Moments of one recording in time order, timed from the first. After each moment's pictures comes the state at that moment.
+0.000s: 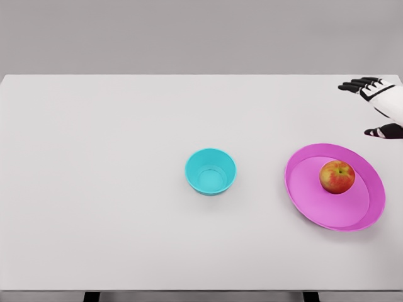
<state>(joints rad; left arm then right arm) -0.02 0.00 0.05 -0.08 -0.12 0.00 0.02 -0.37 -0.97 0.41 -1.31 0.37 -0.61 0.02</state>
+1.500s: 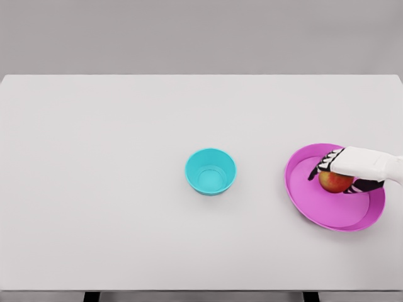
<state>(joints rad) -0.02 0.00 0.05 -0.08 -0.12 0.00 0.02 -0.28 -0.98 0.39 -1.54 0.32 -0.61 0.61</state>
